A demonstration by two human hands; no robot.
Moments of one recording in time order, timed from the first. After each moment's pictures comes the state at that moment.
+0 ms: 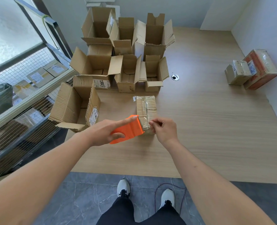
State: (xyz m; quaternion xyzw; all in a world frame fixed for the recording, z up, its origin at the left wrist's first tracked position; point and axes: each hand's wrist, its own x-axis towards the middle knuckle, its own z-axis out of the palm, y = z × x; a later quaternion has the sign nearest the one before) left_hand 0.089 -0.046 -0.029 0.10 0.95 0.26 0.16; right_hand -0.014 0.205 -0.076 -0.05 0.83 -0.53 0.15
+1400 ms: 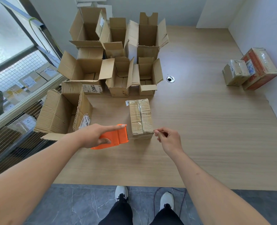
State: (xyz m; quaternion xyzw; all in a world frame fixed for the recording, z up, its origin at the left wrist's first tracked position) left_hand 0.051 -0.066 -0.050 0.04 0.94 0.21 0.26; right_hand -0.044 0.250 -0.125 0.02 0.81 -0.55 0.19
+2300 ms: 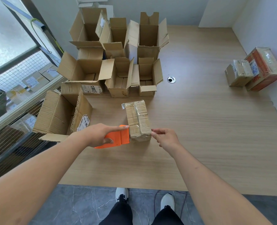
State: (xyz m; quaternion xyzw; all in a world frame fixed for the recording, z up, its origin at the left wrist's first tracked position) left_hand 0.031 -0.050 -0.059 0.03 0.94 0.17 0.29; right_hand -0.066 0.246 -0.135 0.04 0.80 -0.52 0.29
